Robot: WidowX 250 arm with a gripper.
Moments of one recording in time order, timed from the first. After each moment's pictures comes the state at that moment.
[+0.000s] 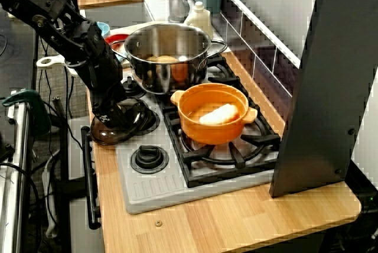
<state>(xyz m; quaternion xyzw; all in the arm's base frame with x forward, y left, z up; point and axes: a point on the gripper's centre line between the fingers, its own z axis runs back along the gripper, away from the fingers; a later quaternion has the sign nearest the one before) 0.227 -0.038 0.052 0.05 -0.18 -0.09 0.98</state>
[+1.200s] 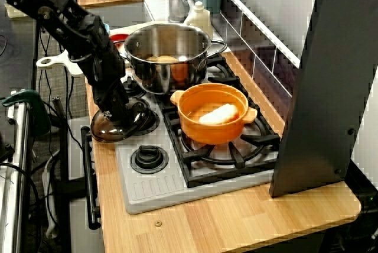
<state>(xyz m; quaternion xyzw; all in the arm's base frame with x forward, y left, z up) 0.231 -0.040 0.060 0.03 -0.17 -0.09 0.98</state>
